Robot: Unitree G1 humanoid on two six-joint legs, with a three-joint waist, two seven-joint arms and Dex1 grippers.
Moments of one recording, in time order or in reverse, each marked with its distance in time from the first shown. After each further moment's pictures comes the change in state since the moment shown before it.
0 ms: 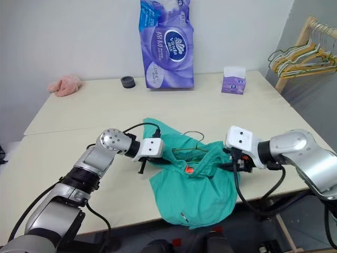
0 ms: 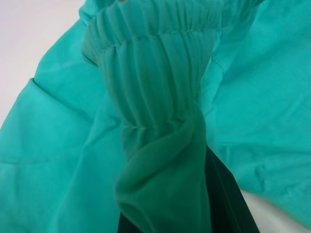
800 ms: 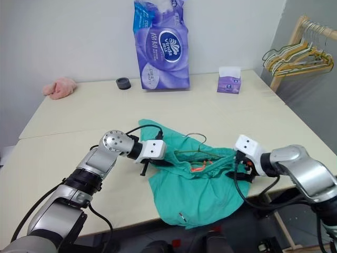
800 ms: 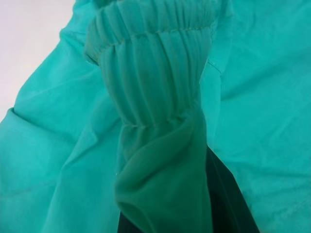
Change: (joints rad) left arm 0.007 -0.016 -0.001 -0.033 -0.012 -0.002 -0.033; right arm 0.030 0.170 0.076 0.243 -0.115 0.013 -0.077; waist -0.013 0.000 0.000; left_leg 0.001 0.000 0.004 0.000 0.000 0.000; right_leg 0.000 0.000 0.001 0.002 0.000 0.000
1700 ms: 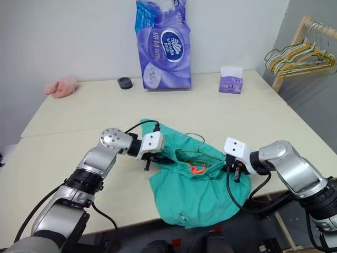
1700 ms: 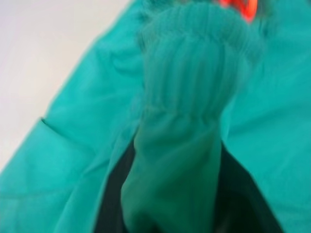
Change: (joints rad) left arm -0.010 -0.042 0.079 -0.027 -0.132 0.123 -0.004; right arm -0.032 0.012 0.045 -0.044 -0.080 -0.028 0.117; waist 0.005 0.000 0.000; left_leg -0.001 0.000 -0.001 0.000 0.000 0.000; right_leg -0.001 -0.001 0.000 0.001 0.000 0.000
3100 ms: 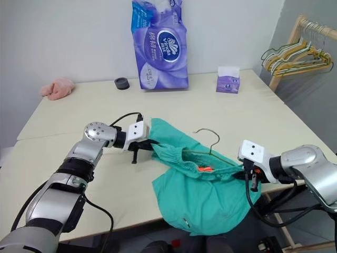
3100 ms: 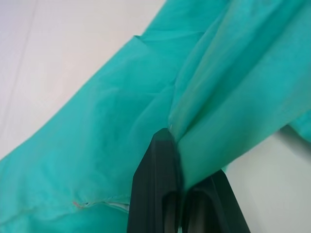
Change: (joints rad) left arm -0.131 0.053 0.052 0.439 0.044 -0.273 0.038; right arm 0.190 -0.187 -0.190 -0.156 0.173 0.054 0.039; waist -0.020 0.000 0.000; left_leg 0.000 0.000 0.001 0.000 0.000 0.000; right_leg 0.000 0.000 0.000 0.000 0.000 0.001
